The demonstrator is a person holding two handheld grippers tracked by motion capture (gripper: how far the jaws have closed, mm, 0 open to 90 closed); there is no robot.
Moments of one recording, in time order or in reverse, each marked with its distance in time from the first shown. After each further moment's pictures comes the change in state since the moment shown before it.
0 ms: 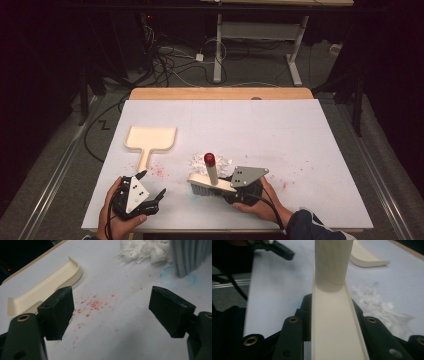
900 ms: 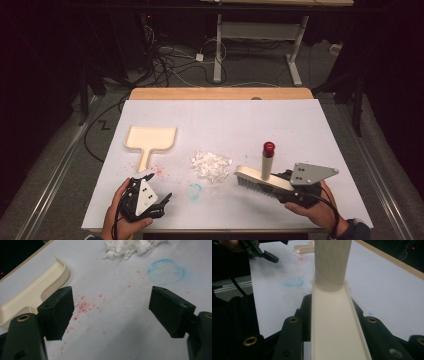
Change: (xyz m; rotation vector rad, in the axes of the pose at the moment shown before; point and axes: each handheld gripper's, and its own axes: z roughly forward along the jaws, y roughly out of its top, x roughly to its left) left arm -0.010 0.004 0.006 0.031 -0.029 0.032; right arm -0.014 -0.029 -0.132 -0.010 -0.115 0.087
